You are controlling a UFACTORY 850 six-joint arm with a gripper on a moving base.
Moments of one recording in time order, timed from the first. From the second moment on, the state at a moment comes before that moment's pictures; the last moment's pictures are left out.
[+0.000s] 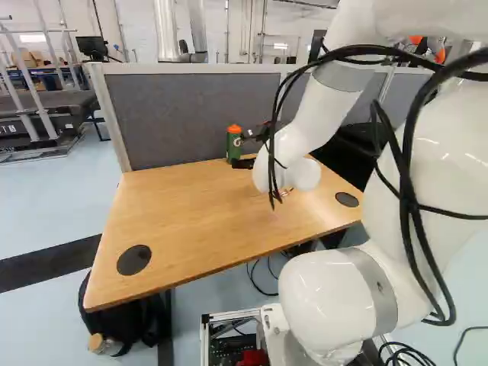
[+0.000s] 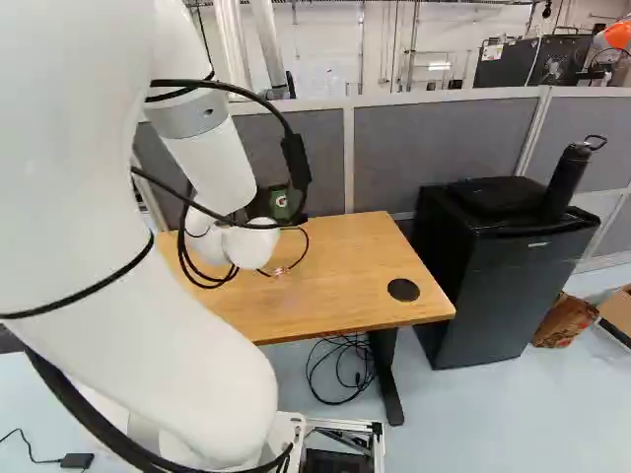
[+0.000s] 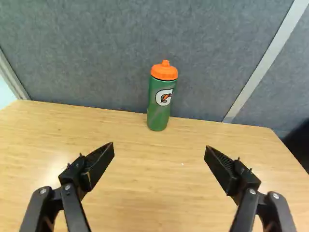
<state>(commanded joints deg) 1.4 -0.8 -20.7 -14.1 50.0 0.0</state>
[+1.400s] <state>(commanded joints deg) 2.4 -19.9 -42.3 -14.1 42.4 0.0</state>
